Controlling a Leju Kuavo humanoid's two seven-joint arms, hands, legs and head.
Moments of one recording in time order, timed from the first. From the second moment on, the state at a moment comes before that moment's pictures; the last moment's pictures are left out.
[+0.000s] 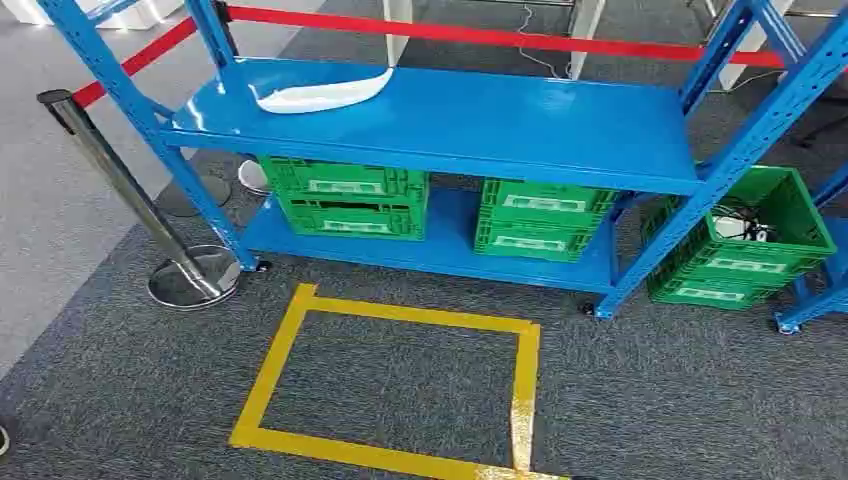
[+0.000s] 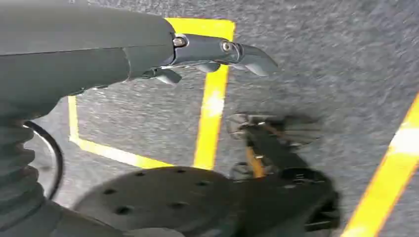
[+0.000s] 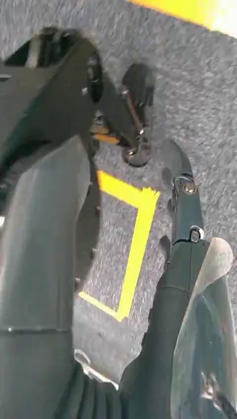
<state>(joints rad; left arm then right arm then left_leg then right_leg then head) 0.11 -0.03 -0.03 -0.36 0.06 0.08 -0.02 0.11 0.02 0.07 -0.37 -0.02 -0.03 0.04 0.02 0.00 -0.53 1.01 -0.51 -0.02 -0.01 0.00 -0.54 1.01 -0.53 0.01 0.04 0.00</state>
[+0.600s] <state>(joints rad) 0.01 -0.15 -0.01 -0.32 0.36 0.43 -0.26 0.00 0.09 0.22 -0.23 -0.19 -0.18 0.11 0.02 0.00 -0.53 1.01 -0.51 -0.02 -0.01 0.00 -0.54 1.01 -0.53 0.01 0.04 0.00</state>
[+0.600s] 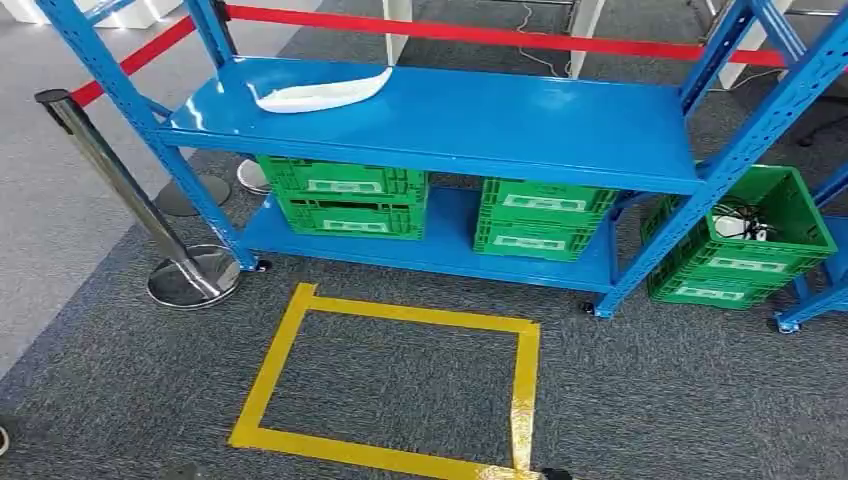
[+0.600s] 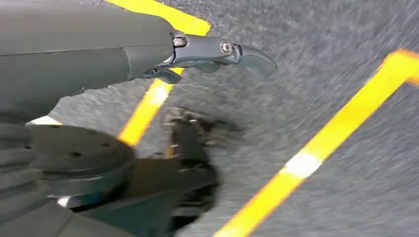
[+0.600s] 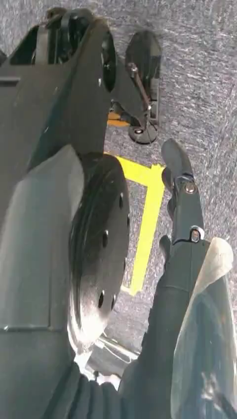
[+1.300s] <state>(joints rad) -0.02 -0.12 0.36 -0.57 0.34 0.42 -0.61 -0.03 0.09 0.24 -0.20 -0.23 -0.31 -0.06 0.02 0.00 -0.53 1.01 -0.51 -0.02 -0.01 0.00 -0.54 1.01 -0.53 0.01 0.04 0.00</state>
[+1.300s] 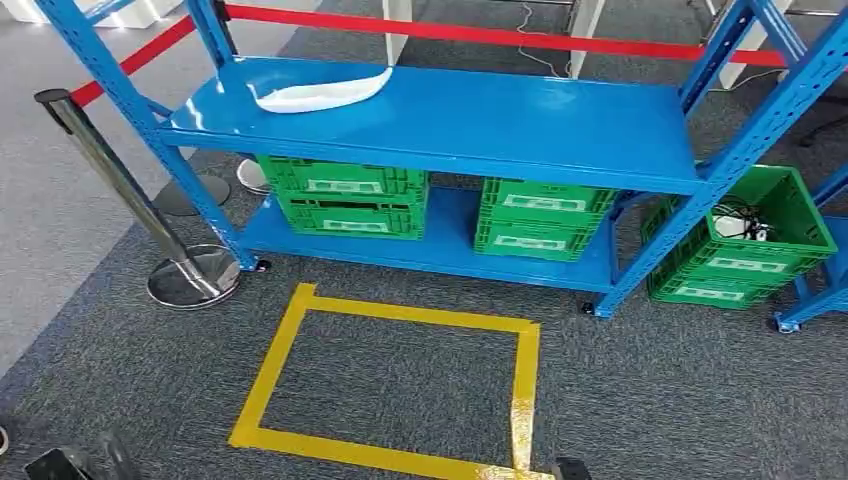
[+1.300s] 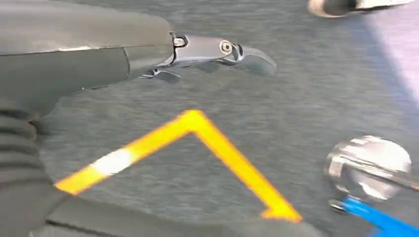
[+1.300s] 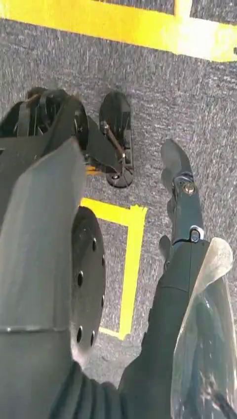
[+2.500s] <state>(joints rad) 0.22 -0.08 0.08 -1.67 -0.41 0.62 -0.58 -0.03 0.11 0.23 -0.18 -0.24 -0.26 -0.11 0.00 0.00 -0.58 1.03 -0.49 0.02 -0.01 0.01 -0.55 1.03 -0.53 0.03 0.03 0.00</state>
